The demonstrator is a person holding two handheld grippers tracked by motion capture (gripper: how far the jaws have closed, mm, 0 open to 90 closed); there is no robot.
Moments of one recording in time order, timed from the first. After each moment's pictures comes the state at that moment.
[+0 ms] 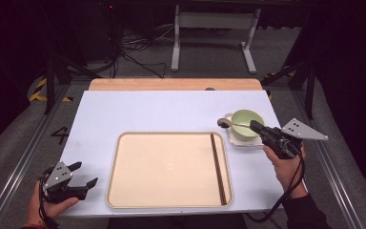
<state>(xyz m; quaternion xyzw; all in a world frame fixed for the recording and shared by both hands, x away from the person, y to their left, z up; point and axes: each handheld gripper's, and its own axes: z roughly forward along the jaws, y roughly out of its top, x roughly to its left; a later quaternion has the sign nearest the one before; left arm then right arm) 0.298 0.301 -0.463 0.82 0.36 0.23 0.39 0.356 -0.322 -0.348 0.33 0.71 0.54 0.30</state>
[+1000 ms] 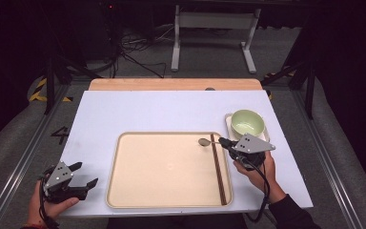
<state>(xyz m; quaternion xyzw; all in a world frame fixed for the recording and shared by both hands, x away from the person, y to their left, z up) 0.299 0.300 -0.464 0.82 0.35 0.22 0.39 0.351 -0.242 -0.387 0.22 0.81 0.43 0.32</state>
